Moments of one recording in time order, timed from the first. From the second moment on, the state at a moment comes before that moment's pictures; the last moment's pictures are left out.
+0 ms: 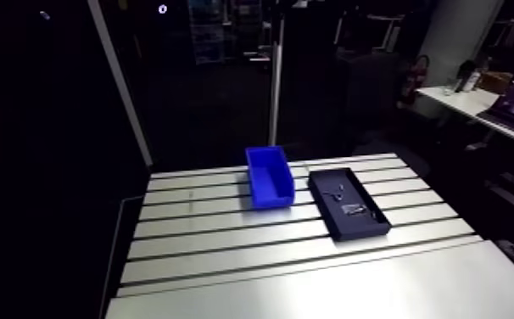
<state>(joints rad) -0.17 -1.38 1.30 -1.53 -1.57 -1.79</state>
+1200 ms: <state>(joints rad) -0.17 -1.39 1.30 -1.52 -1.58 -1.79</state>
